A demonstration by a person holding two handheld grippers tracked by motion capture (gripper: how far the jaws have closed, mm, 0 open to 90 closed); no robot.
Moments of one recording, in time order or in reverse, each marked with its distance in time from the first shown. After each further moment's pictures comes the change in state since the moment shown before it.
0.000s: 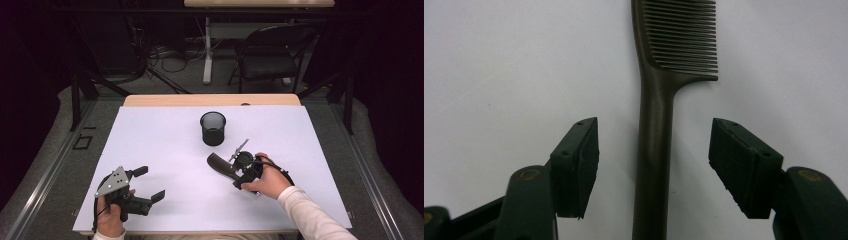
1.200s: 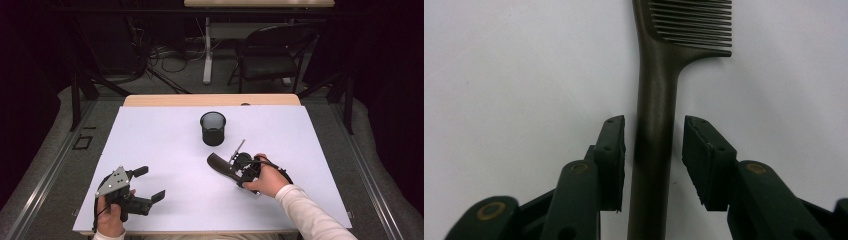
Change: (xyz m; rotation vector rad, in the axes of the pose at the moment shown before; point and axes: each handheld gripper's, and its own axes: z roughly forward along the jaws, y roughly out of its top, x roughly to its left) left arm 0.001 -0.001 0.001 0.001 -0.005 -0.005; right arm -0.005 0.001 0.012 0.096 0.028 -0.005
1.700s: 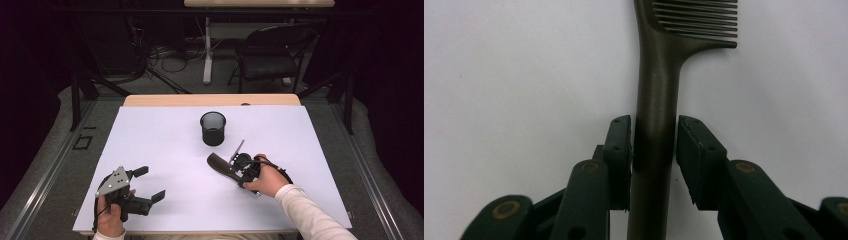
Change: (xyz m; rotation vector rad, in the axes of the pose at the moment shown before) left arm 0.000 0.000 0.000 0.001 -0.001 0.000; right arm -0.001 0.000 0.003 0.029 0.007 -0.001
